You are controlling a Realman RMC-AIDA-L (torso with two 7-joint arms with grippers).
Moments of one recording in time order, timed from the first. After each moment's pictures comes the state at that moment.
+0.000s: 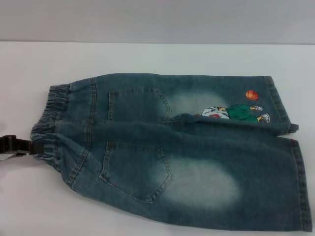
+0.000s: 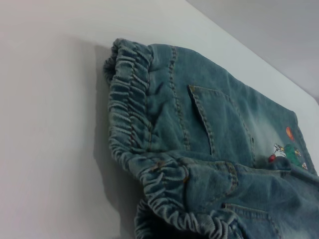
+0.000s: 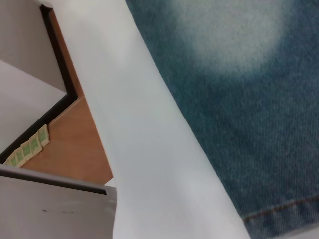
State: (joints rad) left arm -0.47 -1.91 0.48 0.70 2.35 1.64 -2.25; right arm 0.61 1.87 -0.79 -0.63 -2.69 -1.87 1.65
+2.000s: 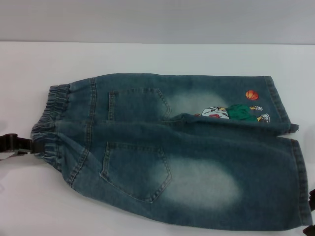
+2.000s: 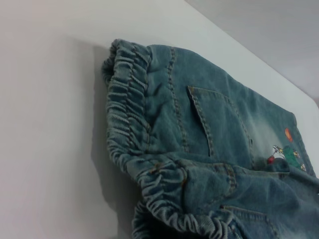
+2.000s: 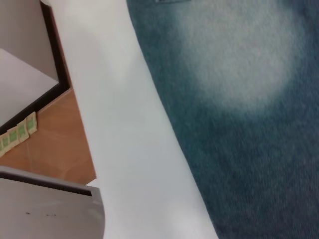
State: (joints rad) left arm -0.47 -1.91 0.48 0.70 2.35 1.64 -2.25; right arm 0.66 1.93 -0.81 -0.72 -2.71 -1.87 1.66
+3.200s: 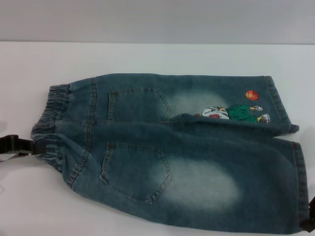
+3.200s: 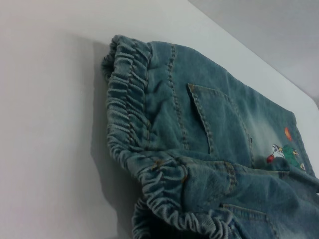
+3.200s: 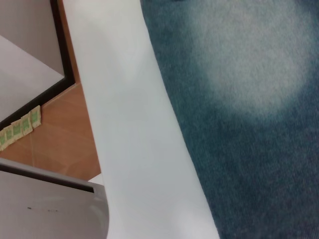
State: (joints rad) left arm -0.47 -1.91 0.48 0.69 2.35 1.64 -2.25; right arm 0.66 1.96 -0.82 -0.73 -2.72 -1.86 1.64
